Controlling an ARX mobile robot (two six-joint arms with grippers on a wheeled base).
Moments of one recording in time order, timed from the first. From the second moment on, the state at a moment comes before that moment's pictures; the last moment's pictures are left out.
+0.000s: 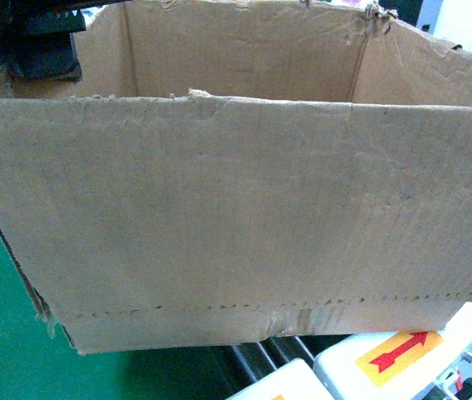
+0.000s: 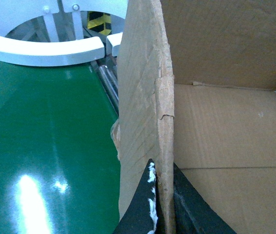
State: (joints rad) left arm -0.39 1.38 0.95 -0.07 -0.33 -0.36; right arm 0.21 1.39 0.99 -0.19 -0.10 -0.10
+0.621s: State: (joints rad) left arm -0.40 1.38 0.95 -0.07 -0.33 -0.36; right arm 0.20 1.39 0.99 -0.19 -0.10 -0.10
